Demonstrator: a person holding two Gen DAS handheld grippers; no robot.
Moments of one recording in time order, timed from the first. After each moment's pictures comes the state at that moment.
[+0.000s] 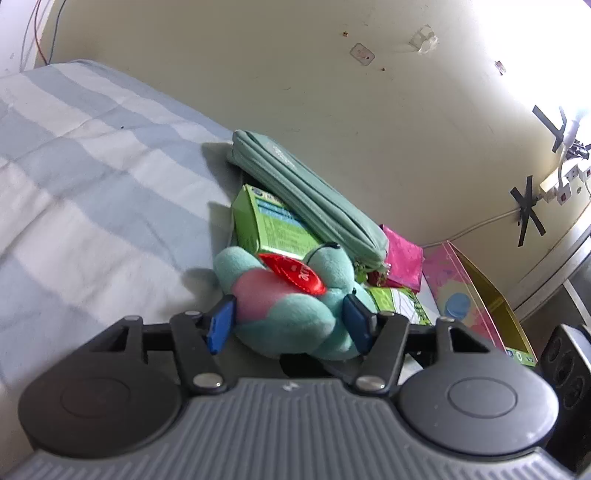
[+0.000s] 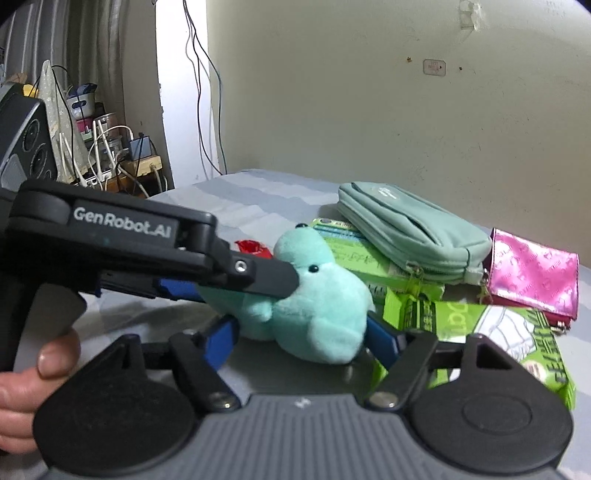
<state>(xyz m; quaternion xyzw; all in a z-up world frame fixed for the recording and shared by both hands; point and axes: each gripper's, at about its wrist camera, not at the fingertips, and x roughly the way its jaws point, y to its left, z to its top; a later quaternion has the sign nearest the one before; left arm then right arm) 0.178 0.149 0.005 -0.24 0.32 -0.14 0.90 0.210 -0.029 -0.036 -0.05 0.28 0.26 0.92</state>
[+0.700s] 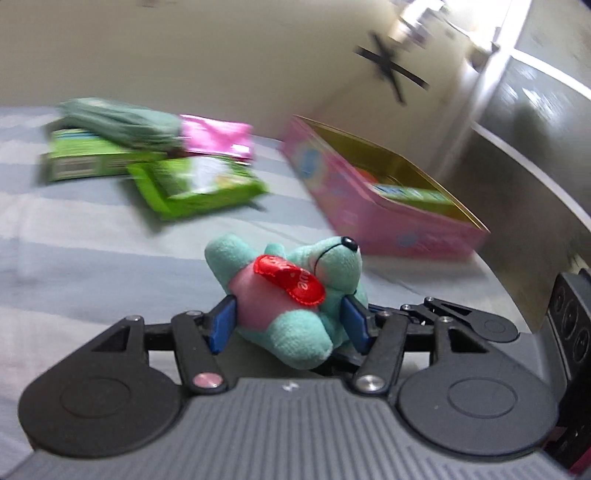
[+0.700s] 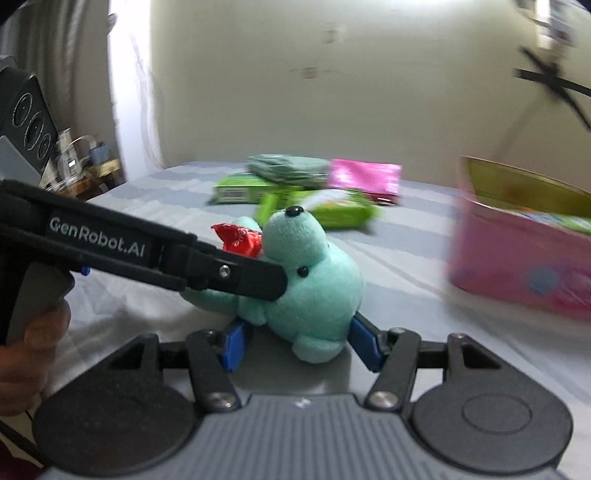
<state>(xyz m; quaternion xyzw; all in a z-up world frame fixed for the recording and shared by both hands) 0.065 0.005 0.011 -0.08 0.34 -0.30 0.89 0.037 -0.156 -0.037 0.00 0.28 0.13 0.95</state>
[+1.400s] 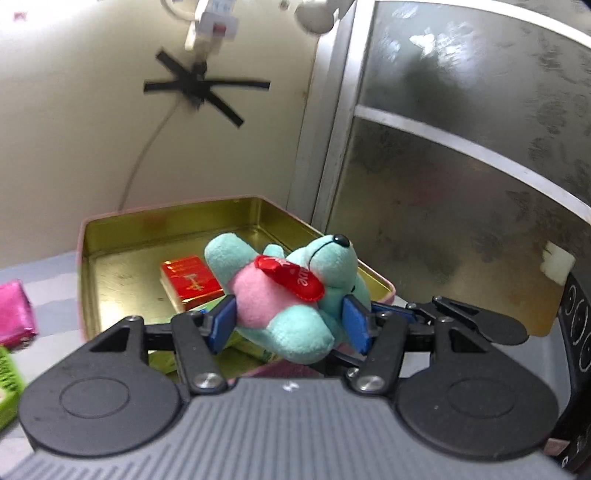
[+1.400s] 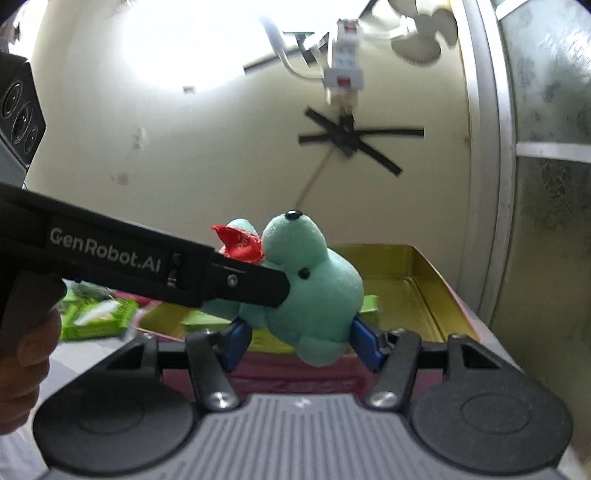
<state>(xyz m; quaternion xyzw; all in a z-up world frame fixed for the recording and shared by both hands) 0.120 -0.235 0.079 0.03 0.26 -0.42 0.87 0.053 -0.380 0.024 0.03 0.19 -0.04 0.98</state>
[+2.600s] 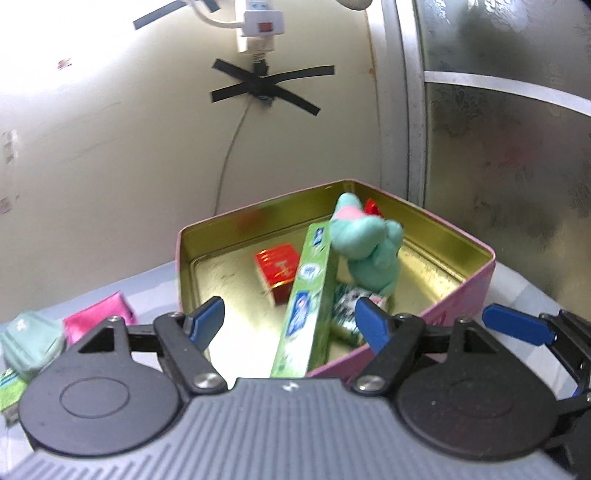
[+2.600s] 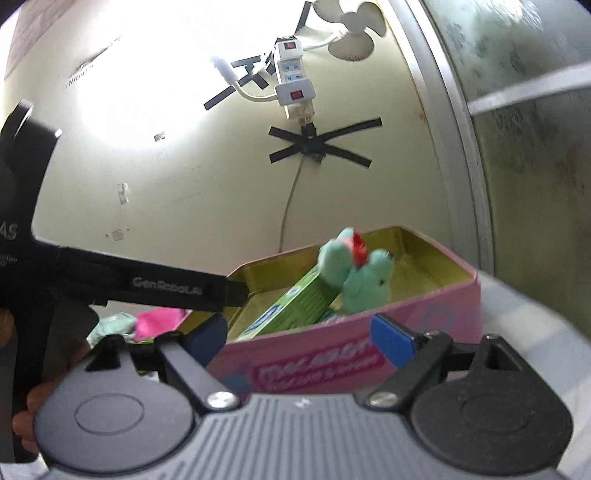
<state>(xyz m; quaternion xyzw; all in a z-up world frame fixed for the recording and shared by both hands) 0.108 -0.229 0.077 0.15 0.23 -0.26 0.93 0.005 -0.371 0.001 0.16 0.14 -0.06 0.98</state>
